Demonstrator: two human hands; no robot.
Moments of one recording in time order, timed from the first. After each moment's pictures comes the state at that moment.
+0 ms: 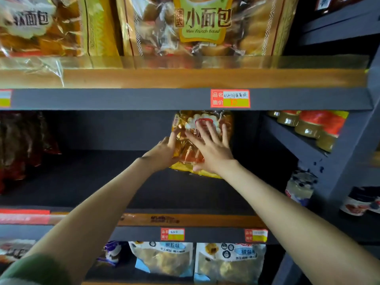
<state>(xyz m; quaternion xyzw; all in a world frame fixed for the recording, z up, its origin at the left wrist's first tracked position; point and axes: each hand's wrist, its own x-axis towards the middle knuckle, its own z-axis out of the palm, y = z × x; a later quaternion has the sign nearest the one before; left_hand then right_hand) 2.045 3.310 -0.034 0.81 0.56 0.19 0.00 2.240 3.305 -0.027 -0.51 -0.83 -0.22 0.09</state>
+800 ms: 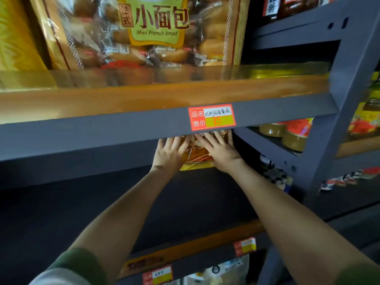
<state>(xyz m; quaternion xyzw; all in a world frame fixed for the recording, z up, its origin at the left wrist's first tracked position) 2.149 3.372 -0.044 0.79 0.50 0.10 -0.34 2.339 3.342 -0.038 -0.64 -0.74 -0.20 0.04</state>
